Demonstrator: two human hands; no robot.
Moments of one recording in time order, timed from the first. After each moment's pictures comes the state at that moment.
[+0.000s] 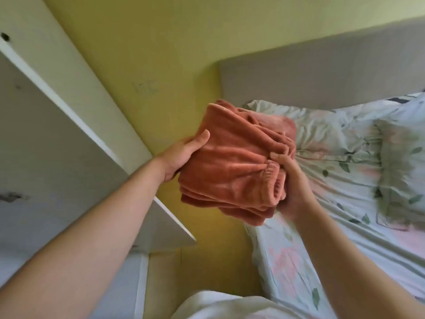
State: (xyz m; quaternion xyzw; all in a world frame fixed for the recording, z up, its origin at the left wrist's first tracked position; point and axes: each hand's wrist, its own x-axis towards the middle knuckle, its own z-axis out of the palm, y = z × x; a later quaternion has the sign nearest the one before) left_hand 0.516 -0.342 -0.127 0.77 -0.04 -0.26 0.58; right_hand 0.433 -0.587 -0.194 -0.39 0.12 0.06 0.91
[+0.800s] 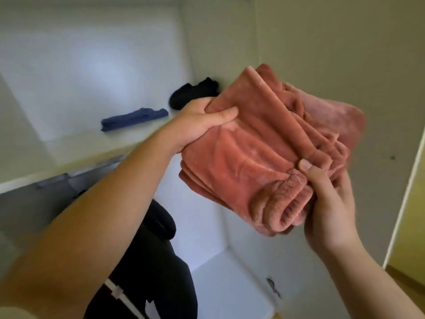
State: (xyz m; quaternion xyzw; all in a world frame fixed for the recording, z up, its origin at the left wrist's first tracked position) left_hand 0.201 -0.008 0.170 0.85 0.21 0.31 0.38; right_hand 0.332 -0.186 0.026 -0.31 -0.33 0.19 0.87
